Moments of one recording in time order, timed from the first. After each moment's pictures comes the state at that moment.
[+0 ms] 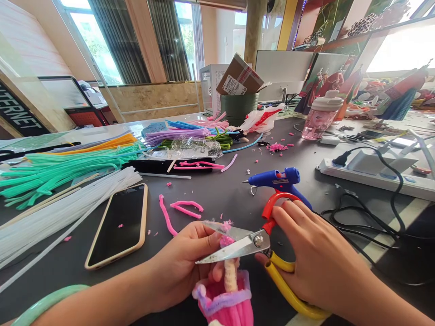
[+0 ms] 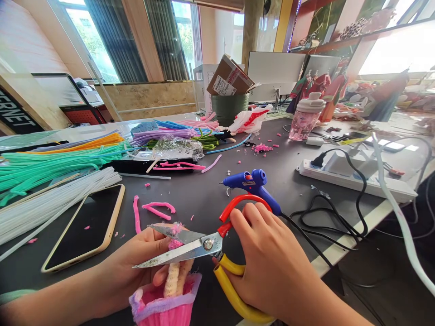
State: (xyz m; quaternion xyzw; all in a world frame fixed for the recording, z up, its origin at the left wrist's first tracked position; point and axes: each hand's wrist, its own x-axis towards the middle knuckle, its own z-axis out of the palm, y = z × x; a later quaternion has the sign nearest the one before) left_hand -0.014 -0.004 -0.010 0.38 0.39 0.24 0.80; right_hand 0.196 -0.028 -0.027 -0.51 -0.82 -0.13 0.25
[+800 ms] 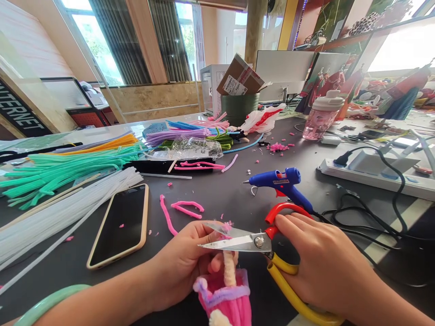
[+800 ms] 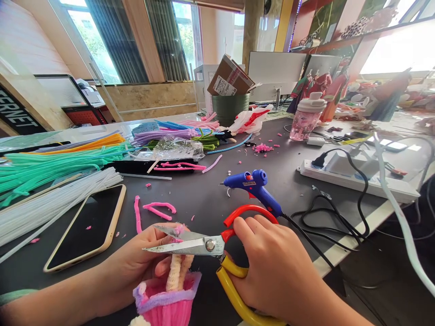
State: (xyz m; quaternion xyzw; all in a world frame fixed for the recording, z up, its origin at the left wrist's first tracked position) left_hand -0.010 -0.002 -0.010 0.33 0.35 0.28 0.83; right_hand 0.197 -0.030 -0.025 -0.52 -0.81 -0.14 0.23
